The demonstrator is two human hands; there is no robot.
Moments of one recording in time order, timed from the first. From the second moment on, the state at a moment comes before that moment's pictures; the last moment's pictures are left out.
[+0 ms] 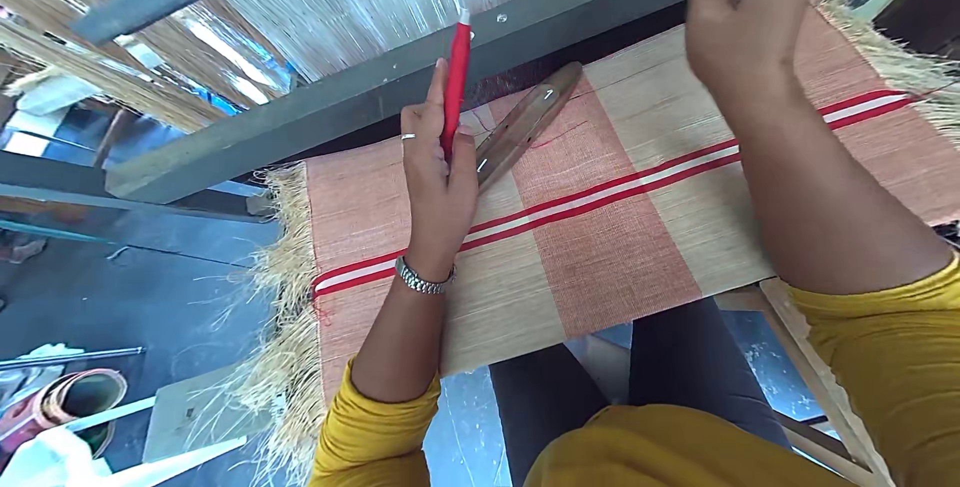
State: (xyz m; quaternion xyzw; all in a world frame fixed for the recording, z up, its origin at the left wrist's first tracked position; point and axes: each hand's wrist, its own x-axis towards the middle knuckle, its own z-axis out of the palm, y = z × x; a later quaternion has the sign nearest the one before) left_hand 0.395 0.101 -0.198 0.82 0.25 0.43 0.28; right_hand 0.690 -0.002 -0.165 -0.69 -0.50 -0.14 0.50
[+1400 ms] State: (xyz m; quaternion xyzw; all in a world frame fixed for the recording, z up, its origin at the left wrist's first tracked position) left_hand 0.394 0.102 -0.205 0.87 0.28 0.38 0.14; right_hand 0.622 0.005 -0.188 -0.44 -0.58 0.14 0.67
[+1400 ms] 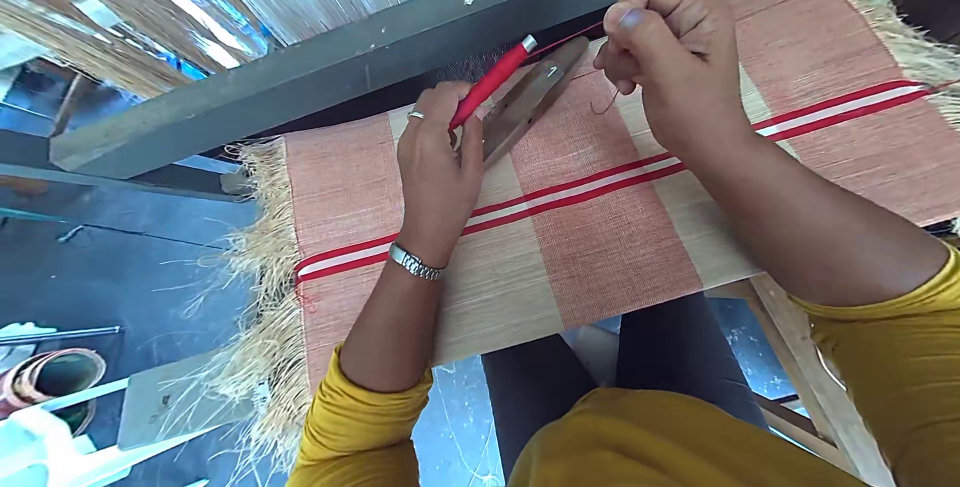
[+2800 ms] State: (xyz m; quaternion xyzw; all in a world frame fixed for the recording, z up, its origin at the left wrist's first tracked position) left_hand 0.408 0.054 -0.206 0.87 0.20 0.39 0.23; right_hand 0.600 0.001 -0.195 -0.39 -0.49 0.56 0.54
